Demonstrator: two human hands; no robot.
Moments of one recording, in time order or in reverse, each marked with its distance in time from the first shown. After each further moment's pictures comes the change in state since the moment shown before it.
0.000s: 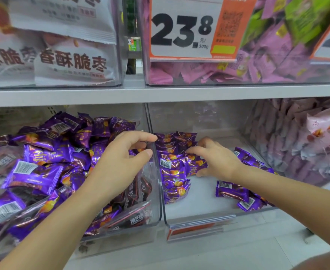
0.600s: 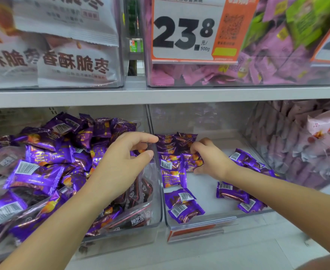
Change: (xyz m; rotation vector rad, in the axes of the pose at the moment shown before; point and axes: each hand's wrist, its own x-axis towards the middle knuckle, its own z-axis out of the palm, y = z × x) left_hand 0.001 -0.001 0.000 0.002 0.005 0.009; right_hand 0.014 -0.004 0.012 0.231 0.064 0.068
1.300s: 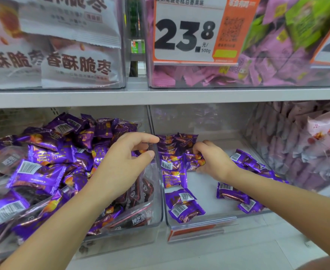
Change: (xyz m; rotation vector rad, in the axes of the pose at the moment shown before) left_hand -0.001 0.000 0.000 -0.011 -0.003 0.004; right_hand -0.007 -0.007 -0.004 -0.052 0.037 0.015
